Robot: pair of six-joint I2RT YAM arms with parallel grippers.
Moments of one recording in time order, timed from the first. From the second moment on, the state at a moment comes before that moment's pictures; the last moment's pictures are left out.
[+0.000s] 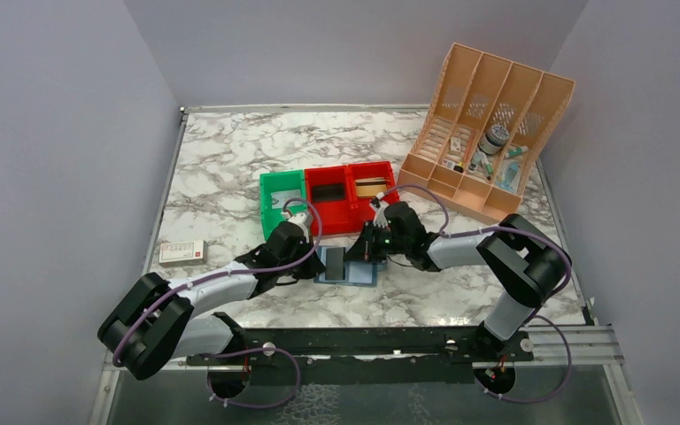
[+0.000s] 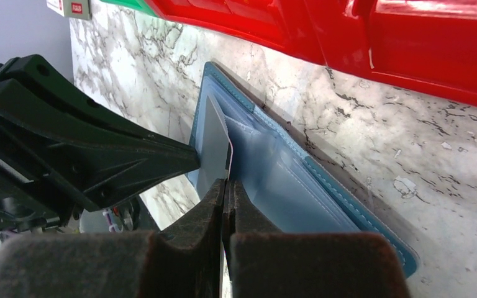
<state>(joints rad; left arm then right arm) -0.68 1.22 0.37 0.09 0.12 -0.67 0.75 1.70 0.63 0.48 -0.40 0.82</state>
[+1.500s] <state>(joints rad) -0.75 1.26 0.40 0.13 0.15 -0.69 0.70 1.73 0.66 0.37 -0.53 0.68</state>
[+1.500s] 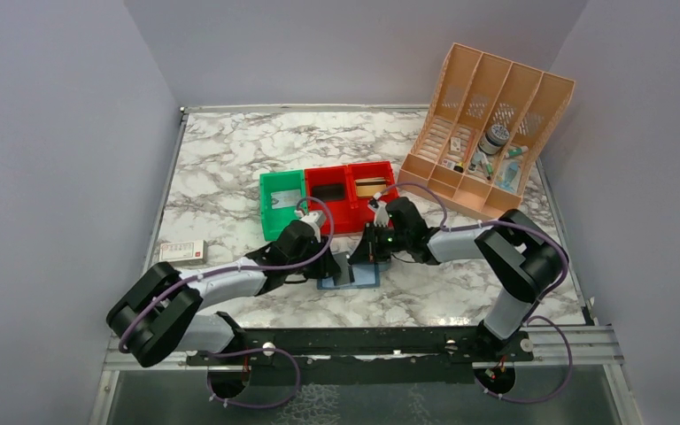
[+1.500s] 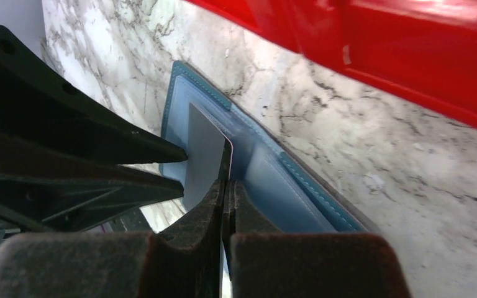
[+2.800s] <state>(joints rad) -0.75 1.36 0.48 0.11 0.07 -0.67 0.68 1.65 0.61 0.37 -0.47 0.74</state>
